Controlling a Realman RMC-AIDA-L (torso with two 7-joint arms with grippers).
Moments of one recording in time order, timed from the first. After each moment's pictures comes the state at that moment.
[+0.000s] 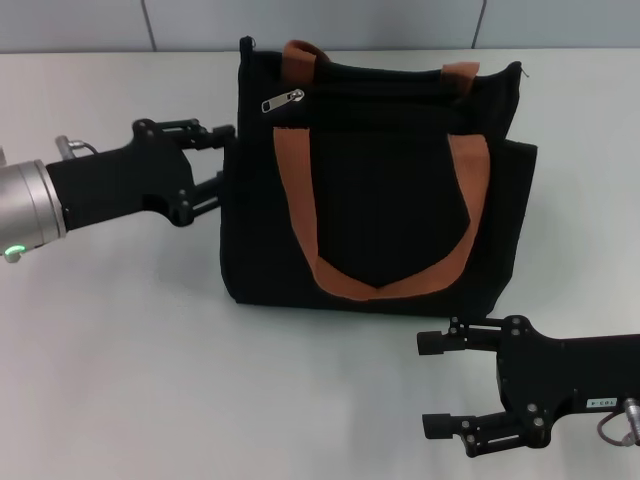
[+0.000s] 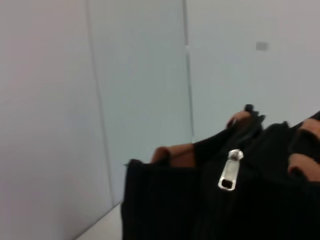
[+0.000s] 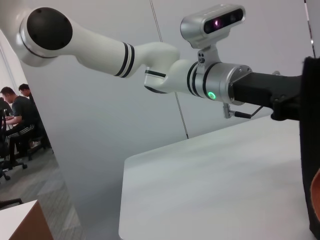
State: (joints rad) left arm -0.55 -2.06 0.68 0.56 1.86 1.46 -0.97; right arm 0.44 2.08 -0.76 -0.49 -2.06 -1.81 1.06
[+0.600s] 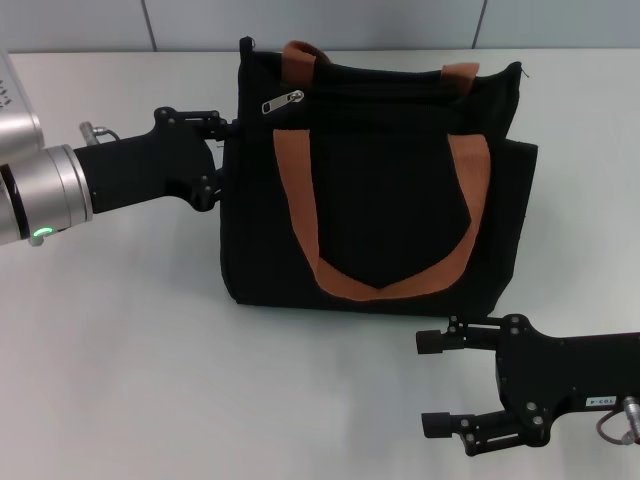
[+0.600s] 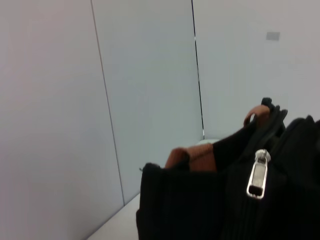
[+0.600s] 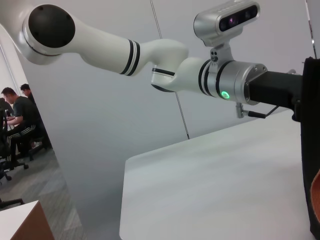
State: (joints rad) left arm -0.59 -2.07 0.70 0.54 1.85 1.37 -0.97; right arm 0.44 2.08 -0.76 -0.49 -2.06 -1.82 1.07
